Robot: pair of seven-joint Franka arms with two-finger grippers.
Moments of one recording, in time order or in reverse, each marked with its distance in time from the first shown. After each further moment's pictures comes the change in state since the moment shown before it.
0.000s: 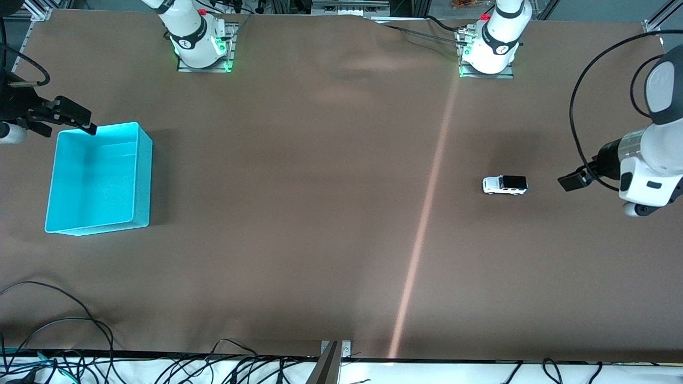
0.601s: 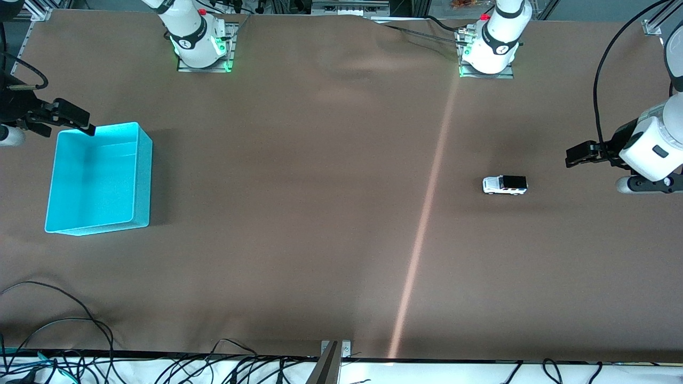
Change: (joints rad) left arm -0.002 -0.095 -0.005 0.006 0.000 -0.002 0.573; right arm -0.007 0.000 -0.003 -0.020 0.000 0.003 0.000
